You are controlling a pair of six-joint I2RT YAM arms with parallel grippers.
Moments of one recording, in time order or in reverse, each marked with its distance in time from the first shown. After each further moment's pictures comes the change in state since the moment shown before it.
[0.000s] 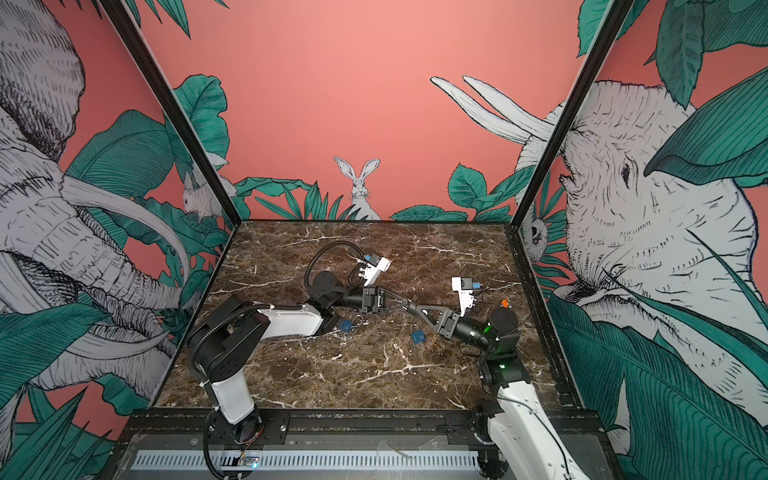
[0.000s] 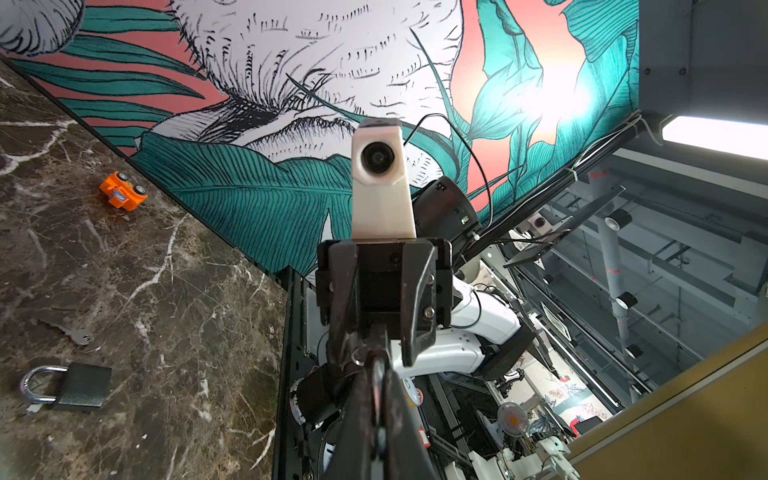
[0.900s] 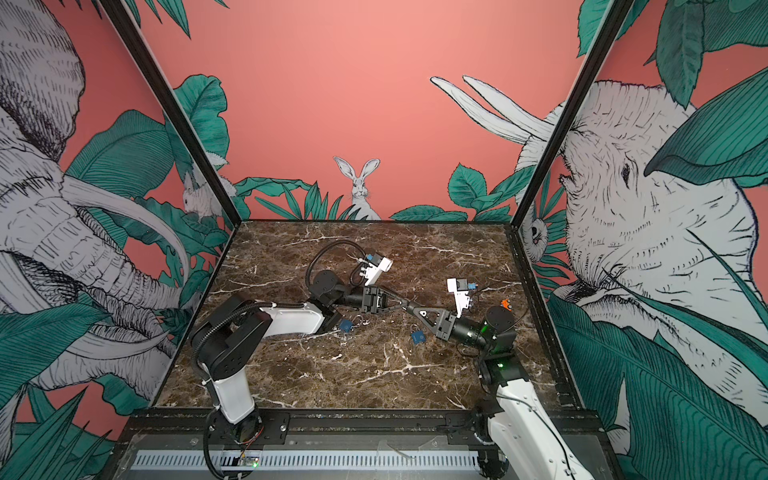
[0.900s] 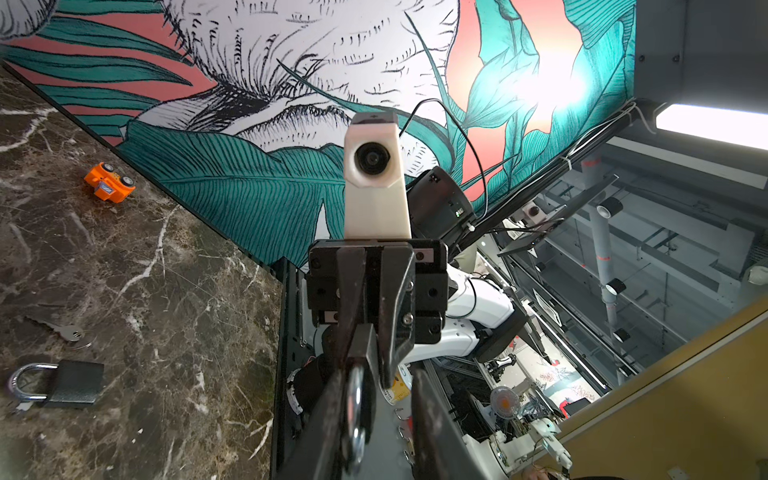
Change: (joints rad) left arm 0.004 0.023 0.017 0.013 0.055 -0.012; right arm 0.023 0.021 0.000 -0.014 0.001 -0.046
